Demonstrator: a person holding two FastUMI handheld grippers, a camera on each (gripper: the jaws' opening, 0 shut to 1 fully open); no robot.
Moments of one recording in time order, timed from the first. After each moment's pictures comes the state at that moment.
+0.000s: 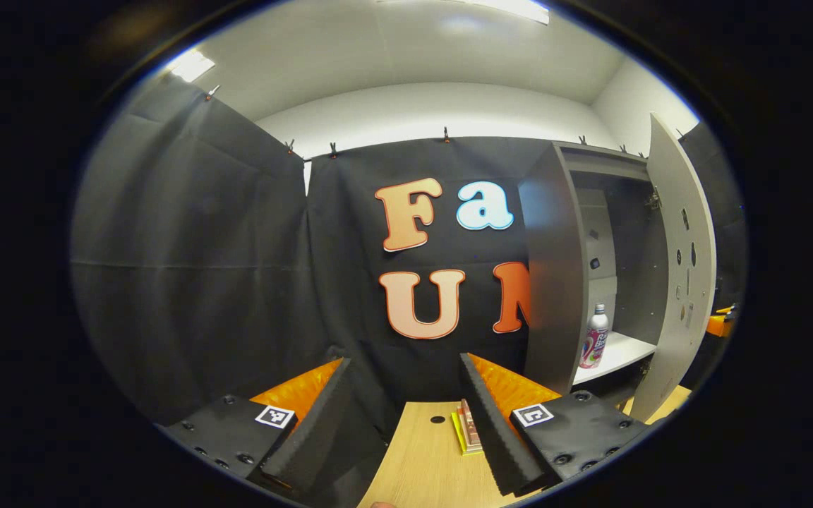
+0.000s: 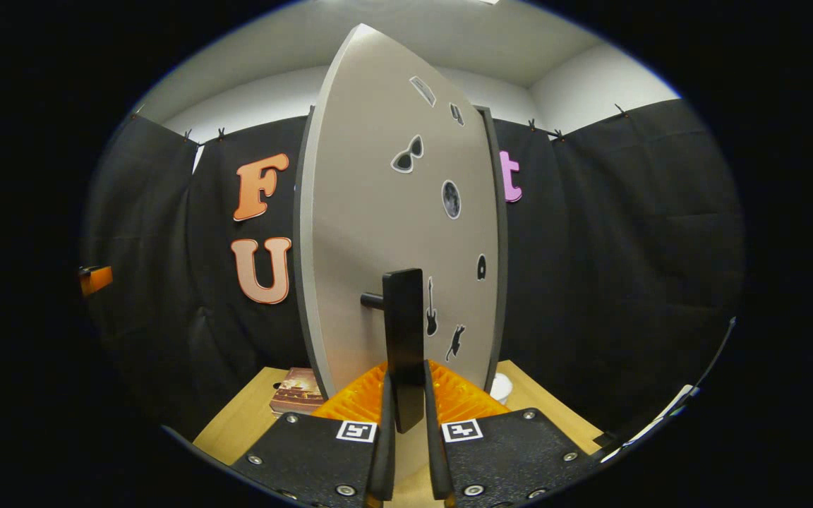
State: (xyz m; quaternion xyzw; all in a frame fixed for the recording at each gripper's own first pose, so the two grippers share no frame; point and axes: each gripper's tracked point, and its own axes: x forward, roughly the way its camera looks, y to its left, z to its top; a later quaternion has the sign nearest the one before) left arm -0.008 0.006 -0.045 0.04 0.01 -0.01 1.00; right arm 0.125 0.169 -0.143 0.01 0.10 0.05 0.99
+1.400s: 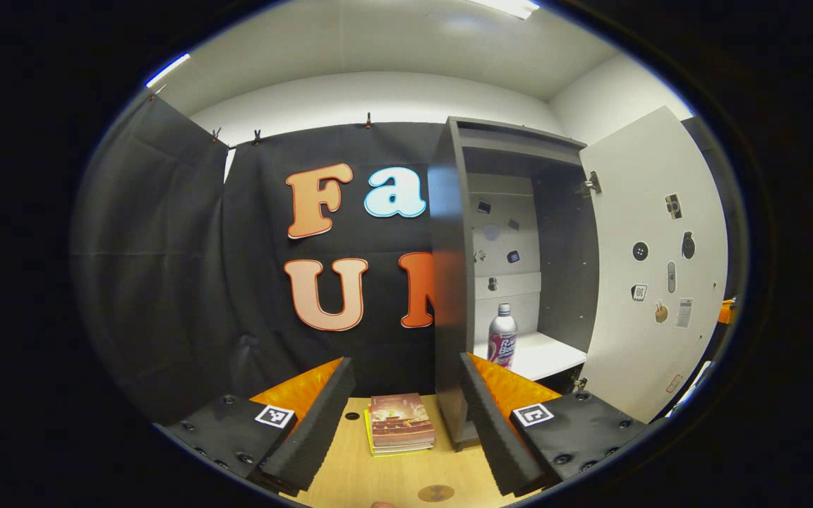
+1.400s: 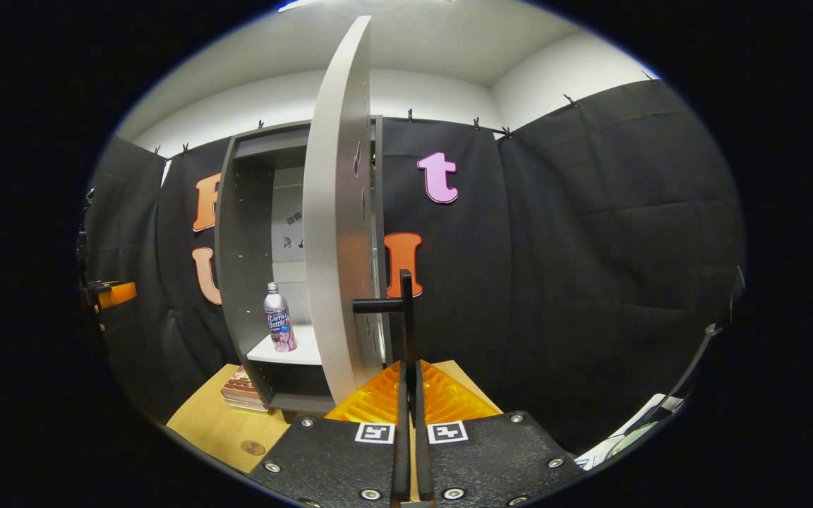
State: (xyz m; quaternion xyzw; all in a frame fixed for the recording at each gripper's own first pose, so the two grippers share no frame) left arm 0.003 -0.205 -0.073 0.03 0.03 -0.12 0.99; right arm 0.115 0.069 -0.145 0.02 0.09 0.02 1.00
